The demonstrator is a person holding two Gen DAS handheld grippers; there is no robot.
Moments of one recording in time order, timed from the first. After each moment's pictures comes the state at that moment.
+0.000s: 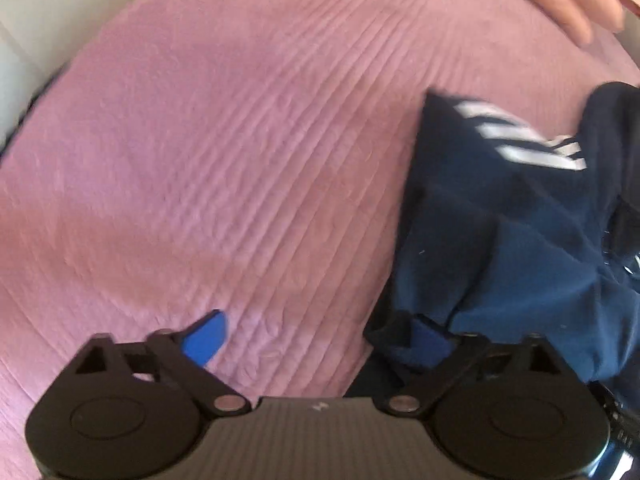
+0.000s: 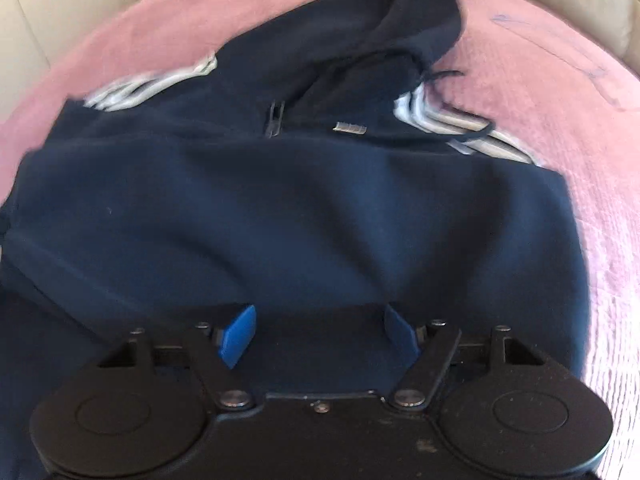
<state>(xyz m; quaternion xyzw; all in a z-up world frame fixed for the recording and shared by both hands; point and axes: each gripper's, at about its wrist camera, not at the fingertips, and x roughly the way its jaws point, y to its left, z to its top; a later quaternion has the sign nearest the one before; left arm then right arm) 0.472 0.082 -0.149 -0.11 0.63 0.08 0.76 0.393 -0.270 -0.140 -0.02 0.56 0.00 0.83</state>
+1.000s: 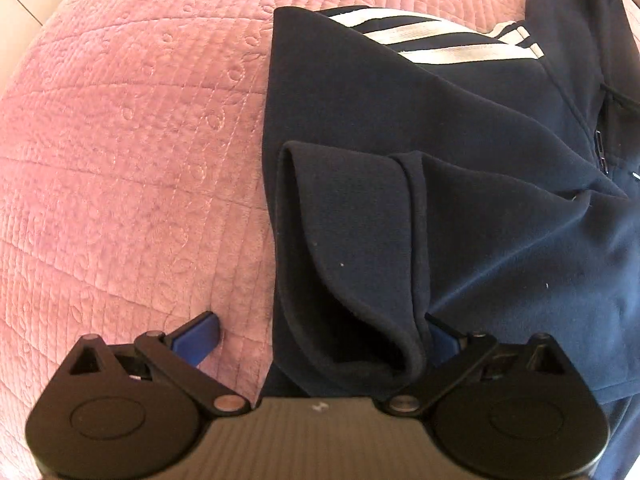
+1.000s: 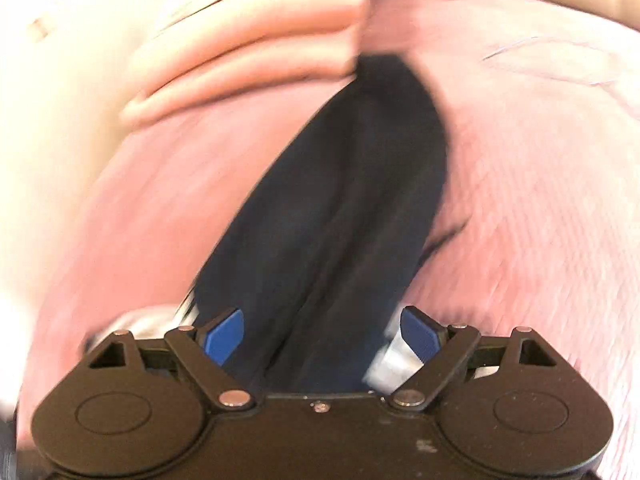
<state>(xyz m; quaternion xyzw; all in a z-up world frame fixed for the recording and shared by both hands) 0.505 0.008 -0.205 -0.02 0.68 0.02 0.73 0.577 -0.347 -0.070 0.15 0.49 0.03 0.86</state>
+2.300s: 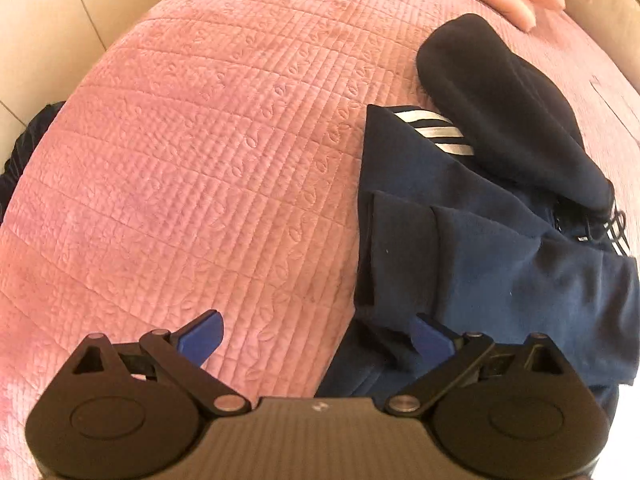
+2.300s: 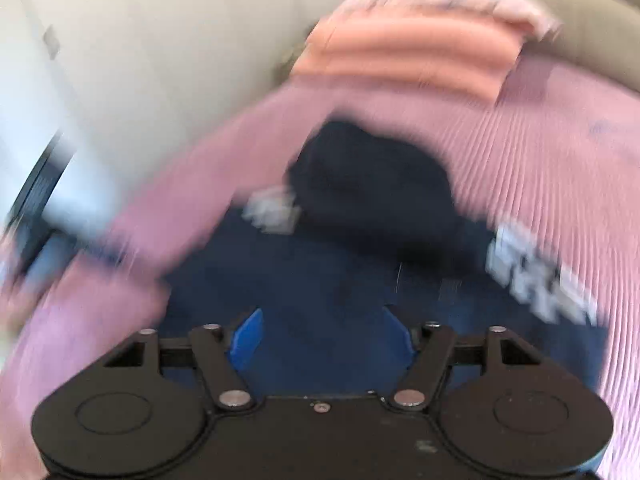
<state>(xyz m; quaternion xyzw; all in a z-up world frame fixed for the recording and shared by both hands) 0.459 0.068 -0.110 -0.09 0.63 0.03 0.77 0.399 -0.251 -0.004 0.03 0.40 0.23 0.89</state>
